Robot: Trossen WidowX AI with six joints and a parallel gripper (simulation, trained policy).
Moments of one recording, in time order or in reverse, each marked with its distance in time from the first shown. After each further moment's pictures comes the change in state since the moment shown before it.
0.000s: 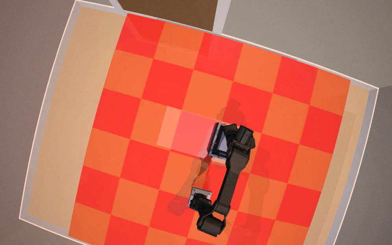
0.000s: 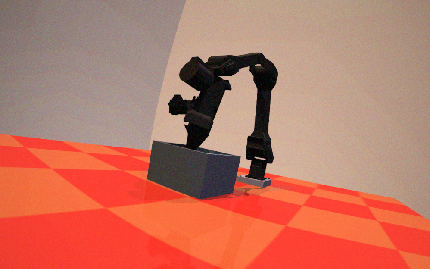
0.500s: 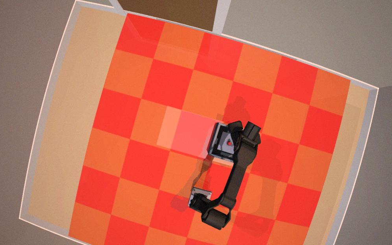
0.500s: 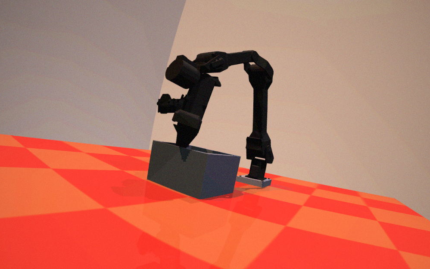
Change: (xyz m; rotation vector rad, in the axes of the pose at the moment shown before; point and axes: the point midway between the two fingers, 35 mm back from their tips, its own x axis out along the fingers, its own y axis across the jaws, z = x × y) arm 0.006 0.005 0.024 -0.036 0.029 -0.026
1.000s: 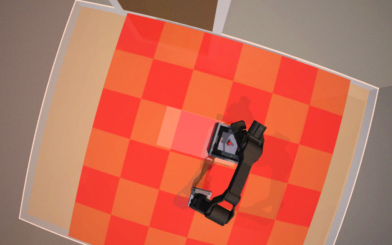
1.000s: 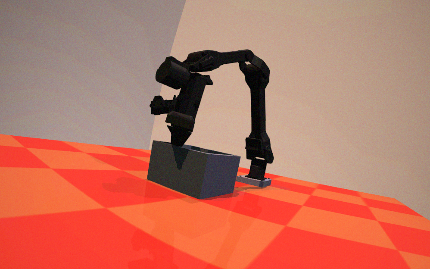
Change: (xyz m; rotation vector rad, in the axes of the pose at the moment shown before) arm 0.005 -0.004 0.013 -0.020 0.053 -0.015
